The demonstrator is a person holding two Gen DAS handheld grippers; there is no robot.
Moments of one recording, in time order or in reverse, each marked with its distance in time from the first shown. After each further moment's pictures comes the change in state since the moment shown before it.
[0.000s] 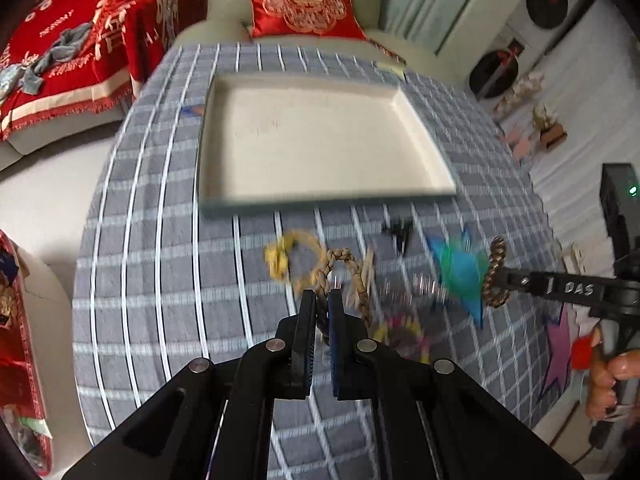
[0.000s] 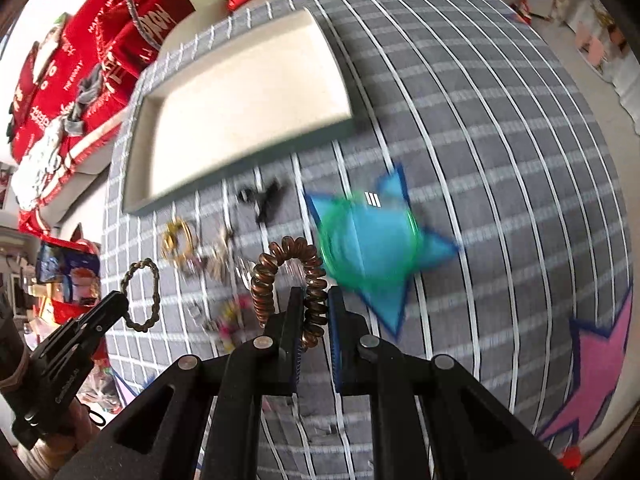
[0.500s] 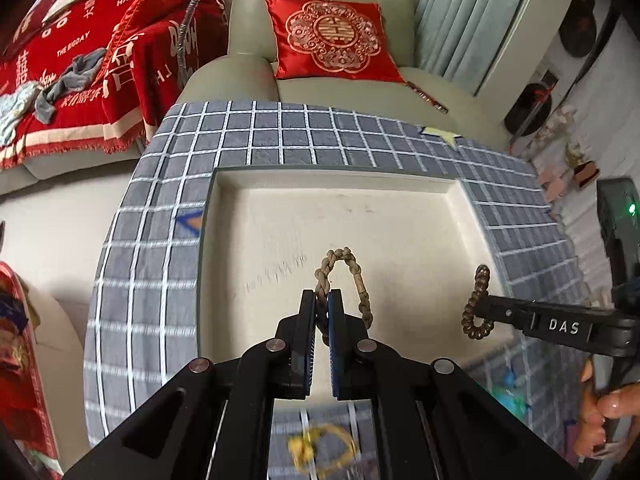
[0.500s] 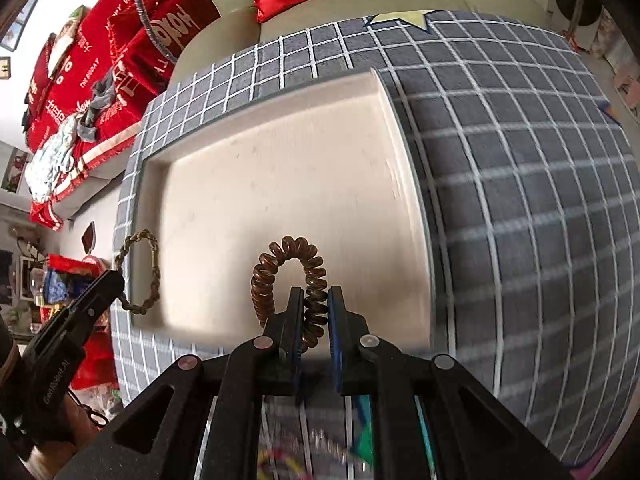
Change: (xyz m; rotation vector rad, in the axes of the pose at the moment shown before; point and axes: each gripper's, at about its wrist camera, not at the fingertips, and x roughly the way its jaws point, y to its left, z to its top) left arm 0.071 0.015 0.132 -0.029 -0.086 0.123; right arm 0.035 0.017 0.144 -0.079 -0.002 0.055
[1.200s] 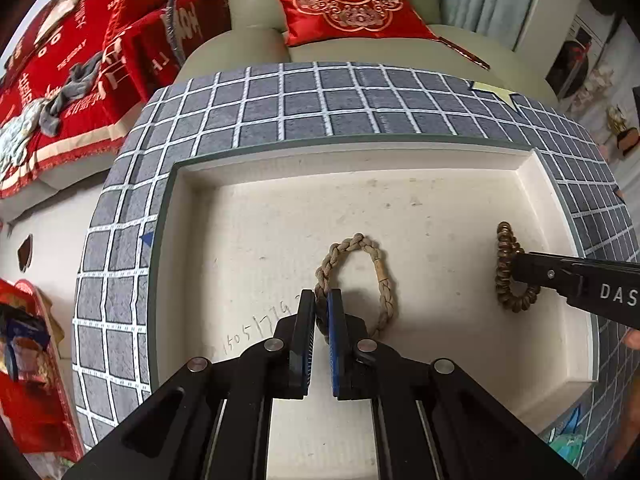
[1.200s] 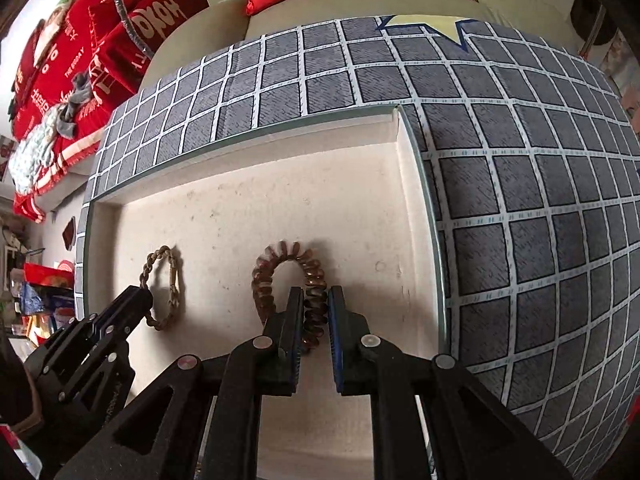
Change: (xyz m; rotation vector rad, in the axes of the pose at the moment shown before) left arm 0.077 -0.018 0.013 0.047 0.097 0.162; right arm 0.053 0.000 0.062 -0.046 0.011 -0.053
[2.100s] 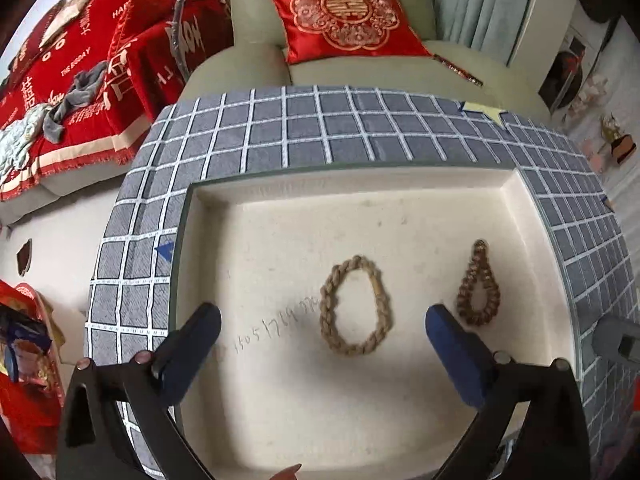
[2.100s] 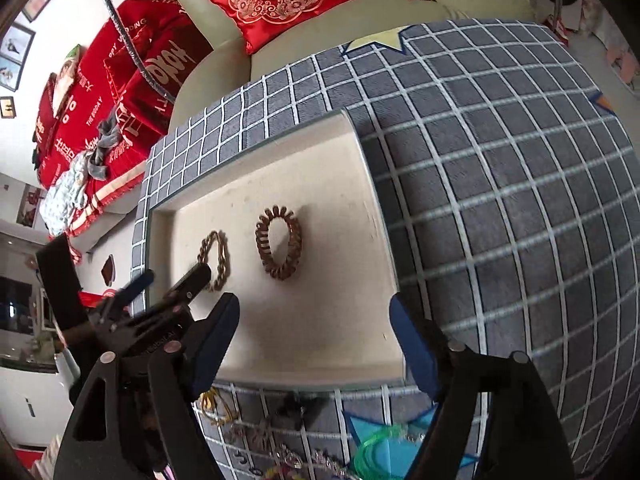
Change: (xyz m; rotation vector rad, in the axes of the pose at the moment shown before) left arm -0.022 0.003 0.004 0.008 -0.055 -0.022; right arm -0.073 -0.033 -0.060 0.134 -0.103 0.144
